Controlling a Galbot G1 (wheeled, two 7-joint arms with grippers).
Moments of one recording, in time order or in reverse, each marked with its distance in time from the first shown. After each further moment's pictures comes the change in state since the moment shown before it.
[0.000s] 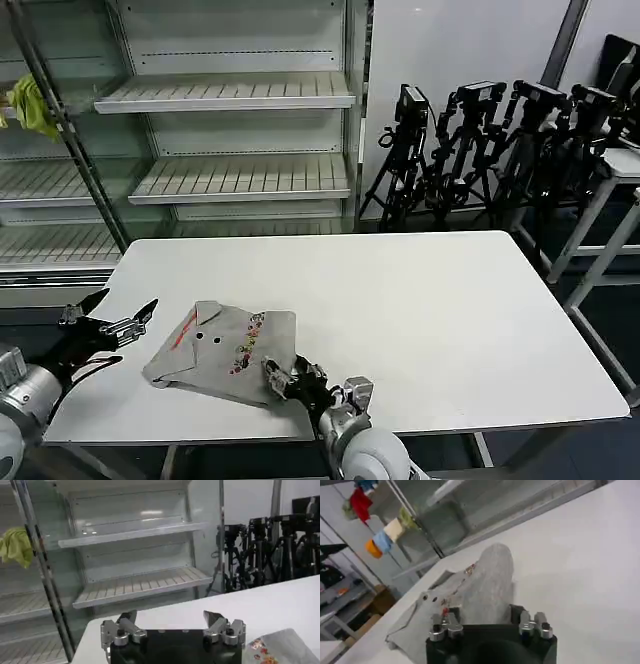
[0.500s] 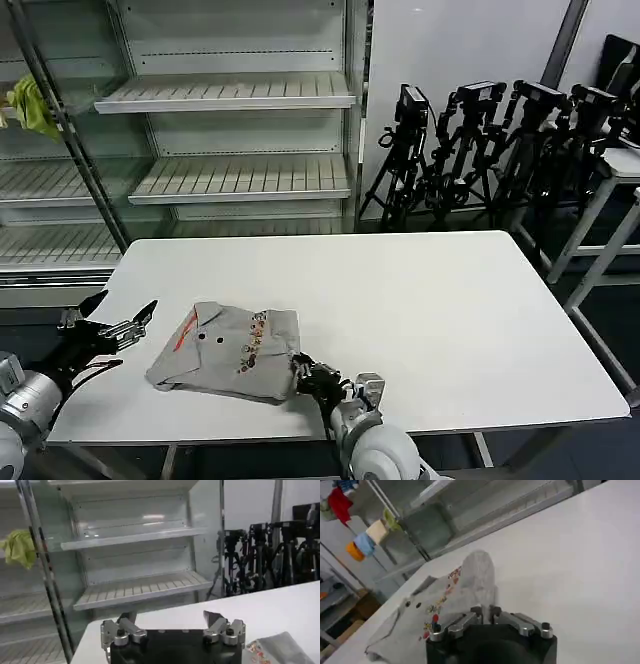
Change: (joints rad) left arm 0.012 -0.040 -0.005 -0.021 0.013 -0.012 0.001; right arm -0.010 -0.042 0.042 0.041 0.026 -0.009 0.055
